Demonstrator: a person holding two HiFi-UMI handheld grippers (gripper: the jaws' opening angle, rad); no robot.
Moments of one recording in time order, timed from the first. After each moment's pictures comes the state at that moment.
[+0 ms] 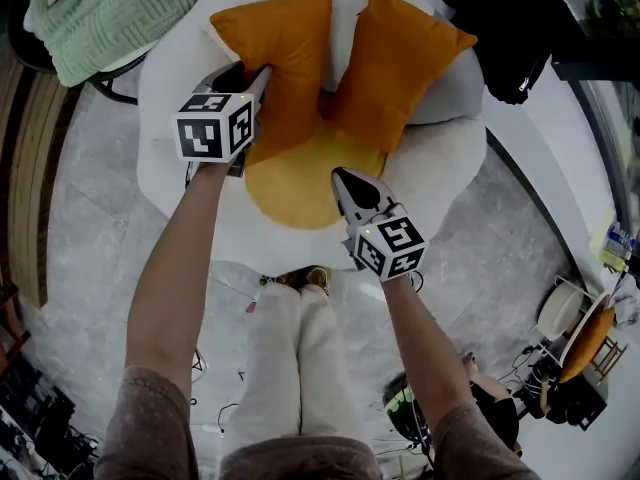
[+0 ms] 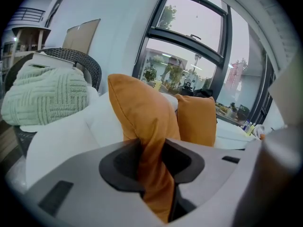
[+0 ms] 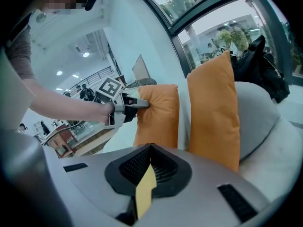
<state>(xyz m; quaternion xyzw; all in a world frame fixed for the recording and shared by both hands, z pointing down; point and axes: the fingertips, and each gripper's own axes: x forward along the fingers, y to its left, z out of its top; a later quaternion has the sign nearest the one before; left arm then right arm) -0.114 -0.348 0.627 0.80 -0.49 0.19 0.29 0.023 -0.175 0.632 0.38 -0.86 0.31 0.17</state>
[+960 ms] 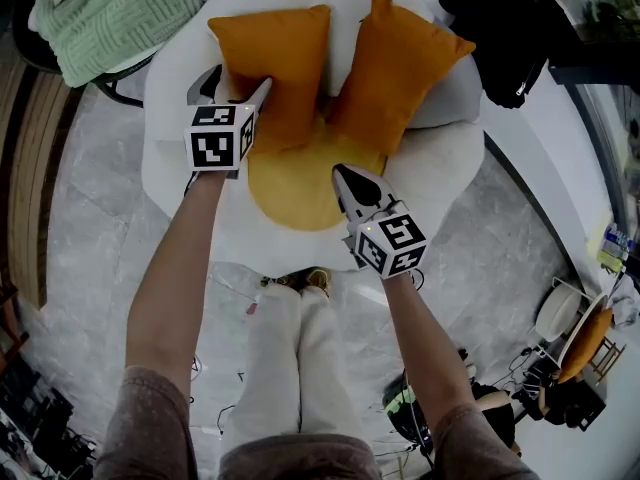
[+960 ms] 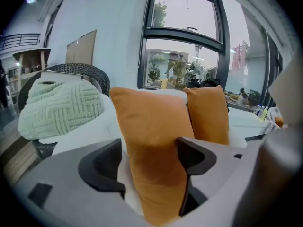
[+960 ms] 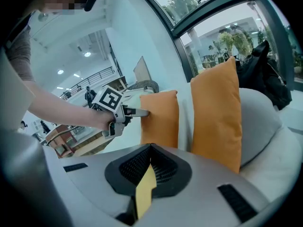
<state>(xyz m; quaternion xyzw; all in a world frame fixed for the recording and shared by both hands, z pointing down) -0.146 -0.345 0.635 0.77 -0.54 0.24 0.22 0.015 -0.186 0.616 0.38 -0.86 0.29 0.17</state>
